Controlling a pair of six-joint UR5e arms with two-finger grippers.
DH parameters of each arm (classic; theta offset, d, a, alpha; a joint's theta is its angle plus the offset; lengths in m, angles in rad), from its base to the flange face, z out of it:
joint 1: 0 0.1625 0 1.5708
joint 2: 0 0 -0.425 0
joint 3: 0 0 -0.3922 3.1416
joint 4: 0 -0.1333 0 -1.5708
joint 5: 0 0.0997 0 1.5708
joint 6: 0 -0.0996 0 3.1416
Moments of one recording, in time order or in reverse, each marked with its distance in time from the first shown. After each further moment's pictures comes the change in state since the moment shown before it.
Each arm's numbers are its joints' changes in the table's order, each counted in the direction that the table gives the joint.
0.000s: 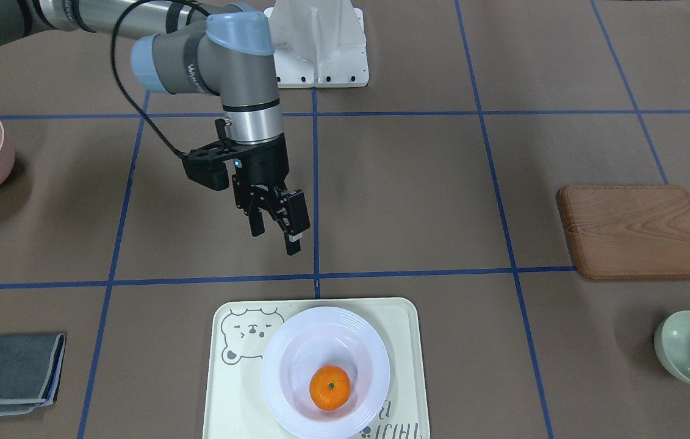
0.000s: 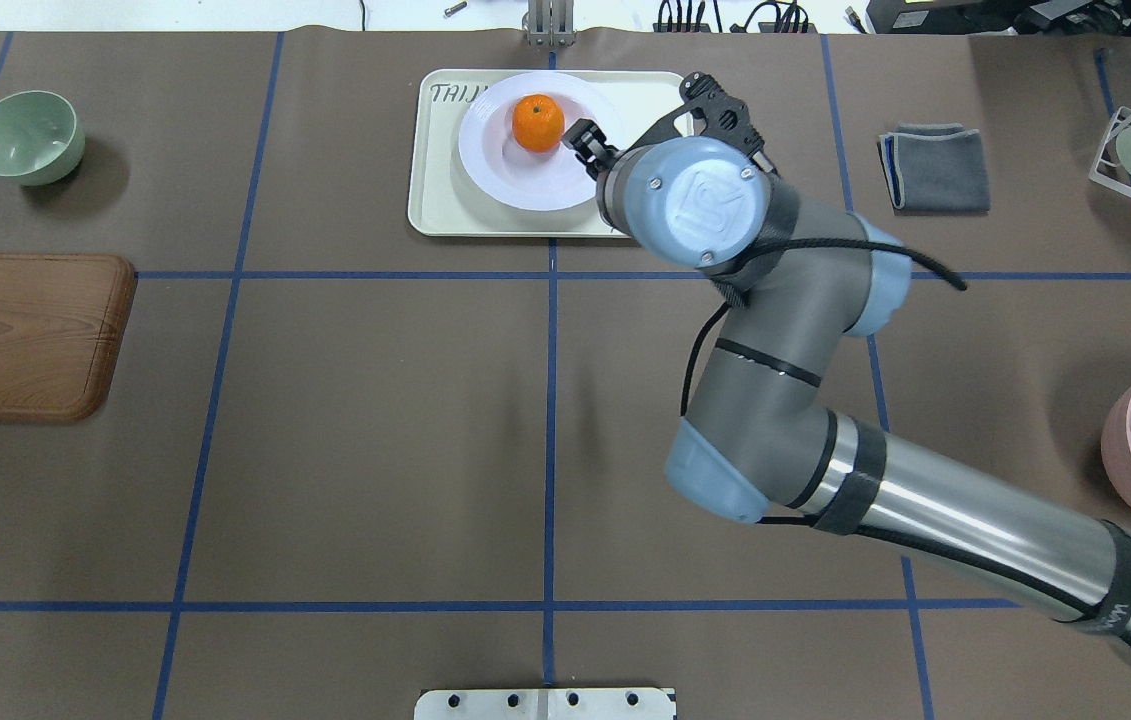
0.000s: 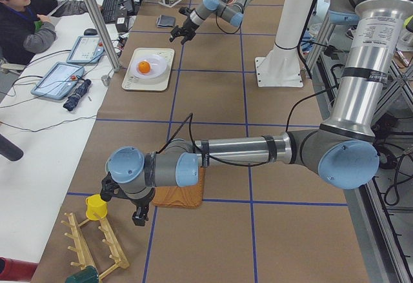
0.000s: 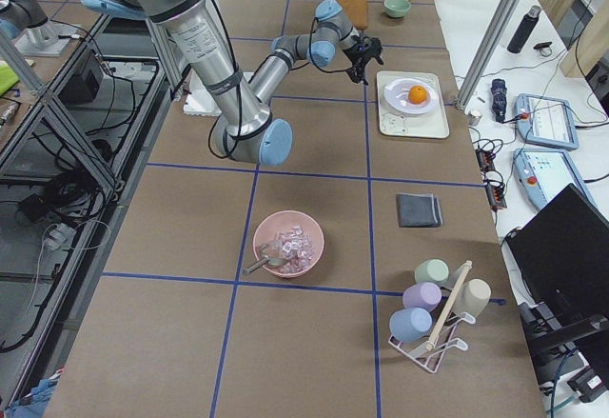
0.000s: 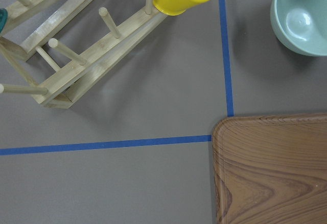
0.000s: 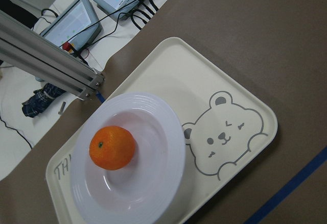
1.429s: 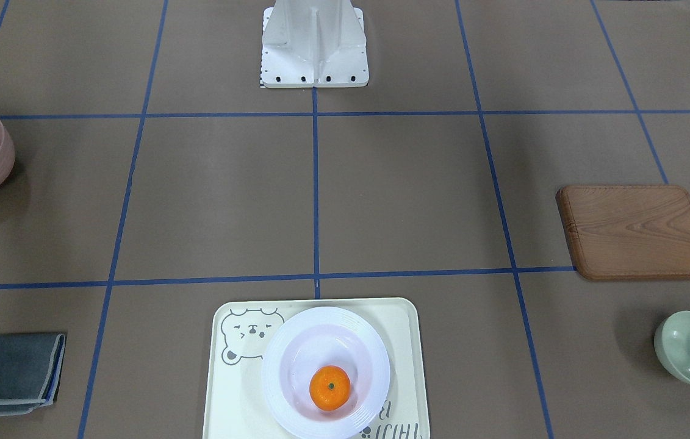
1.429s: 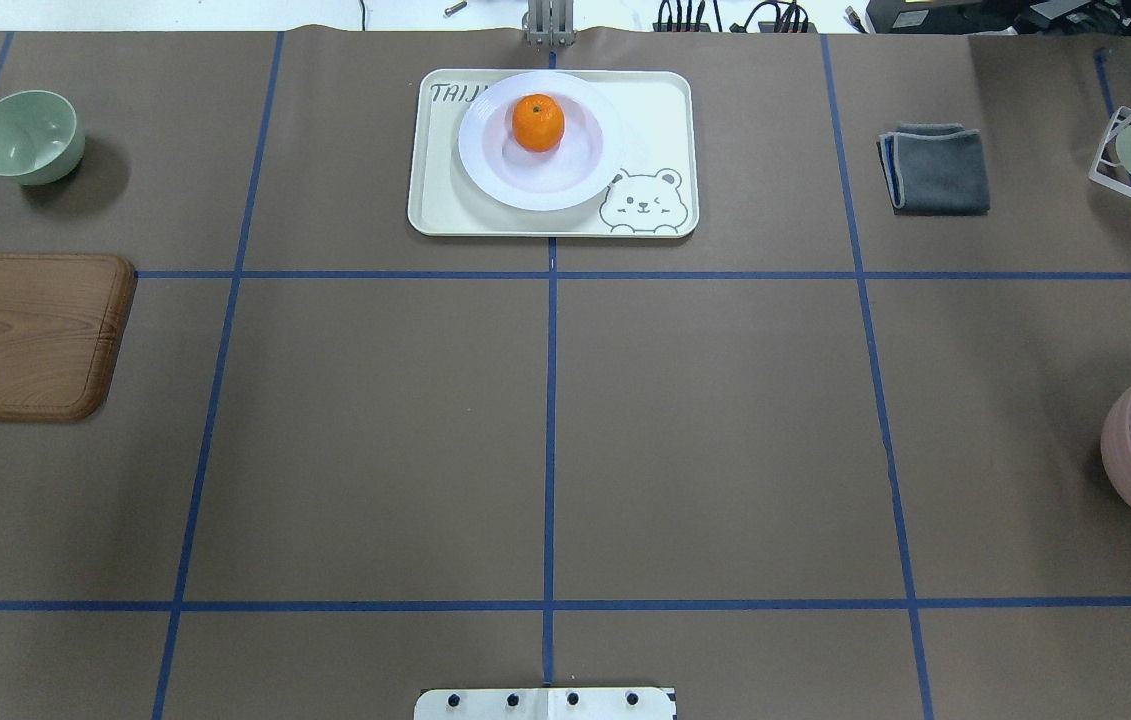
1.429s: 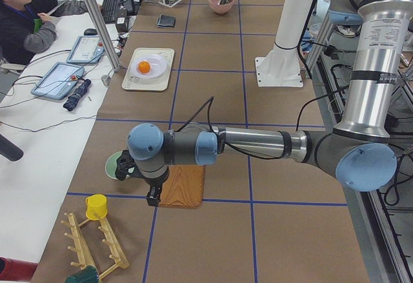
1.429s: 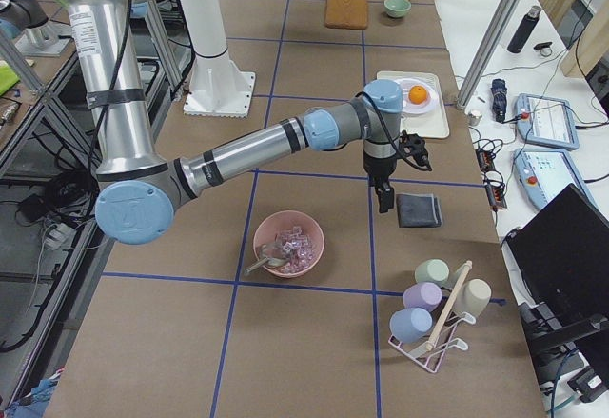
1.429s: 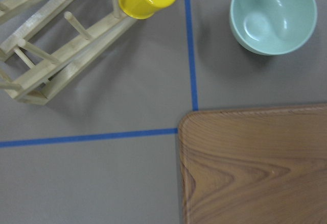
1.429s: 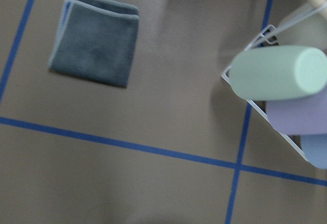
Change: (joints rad) left arm -0.001 0.161 -0.332 -0.152 -0.038 -0.005; right arm 0.773 -0.574 0.144 0.276 0.687 1.743
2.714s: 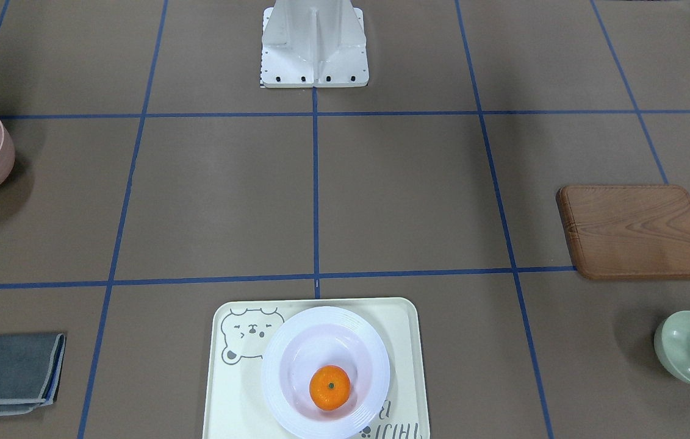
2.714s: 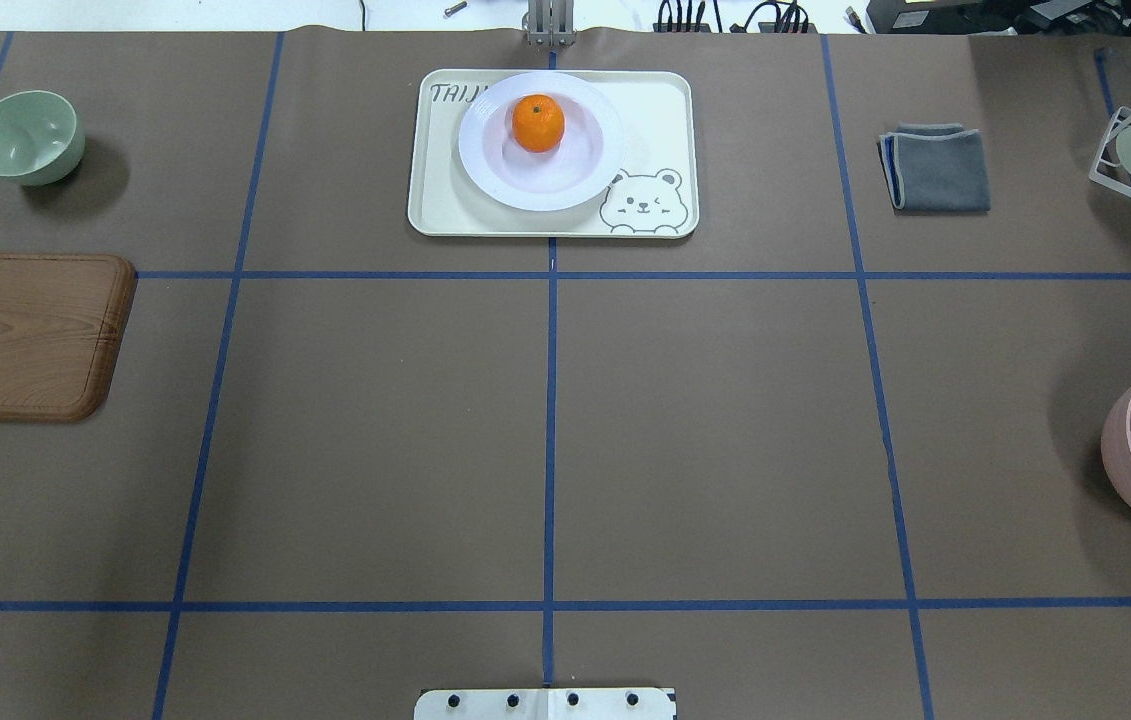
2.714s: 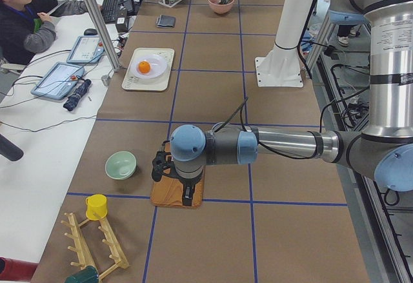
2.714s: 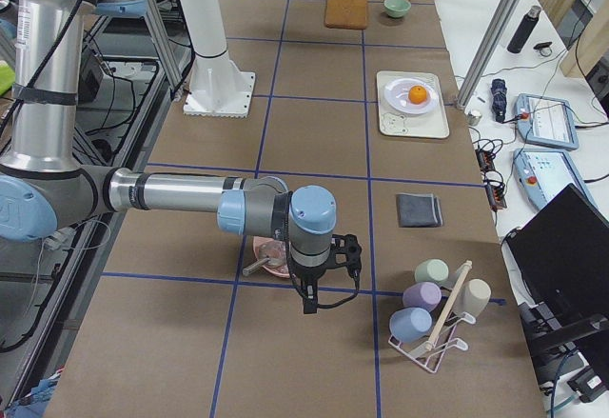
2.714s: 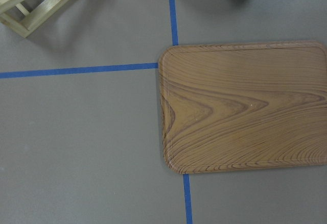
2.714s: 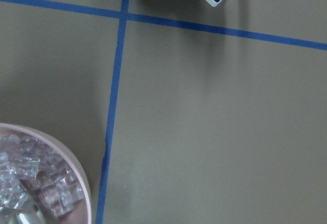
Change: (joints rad) left arm 0.000 0.155 -0.127 -0.012 -0.005 0.002; right arm 0.236 -0.303 -0.057 -0.017 0.071 0.313
